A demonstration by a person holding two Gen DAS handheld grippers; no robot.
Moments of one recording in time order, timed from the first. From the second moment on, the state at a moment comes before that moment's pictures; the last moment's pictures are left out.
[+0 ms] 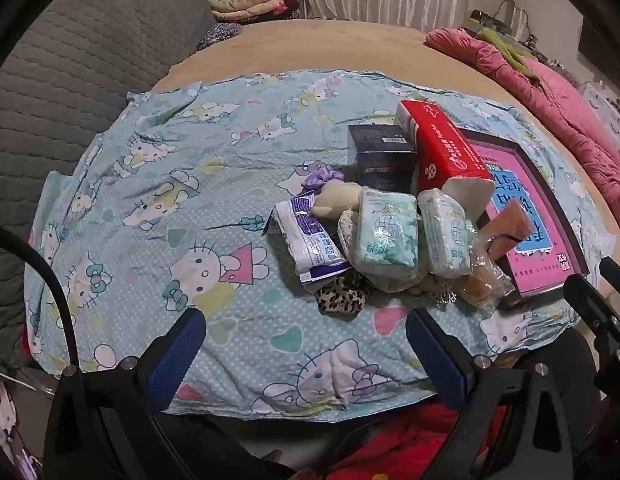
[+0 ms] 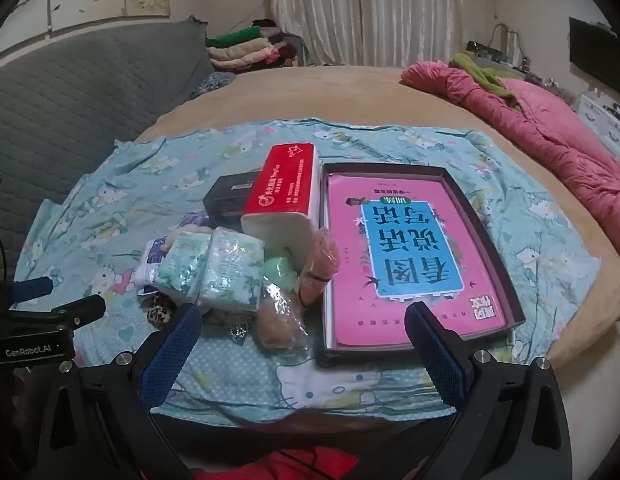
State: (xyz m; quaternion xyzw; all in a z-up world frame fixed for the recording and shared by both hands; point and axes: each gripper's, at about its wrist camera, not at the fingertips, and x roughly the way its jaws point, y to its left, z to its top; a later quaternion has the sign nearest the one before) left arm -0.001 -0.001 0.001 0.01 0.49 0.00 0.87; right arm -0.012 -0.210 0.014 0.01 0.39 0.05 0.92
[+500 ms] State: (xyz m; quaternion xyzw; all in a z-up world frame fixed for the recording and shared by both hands) left arm -0.001 -0.001 0.001 0.00 0.49 0.00 0.87; right arm -0.014 -0.204 0.018 0.01 0.39 0.06 0.92
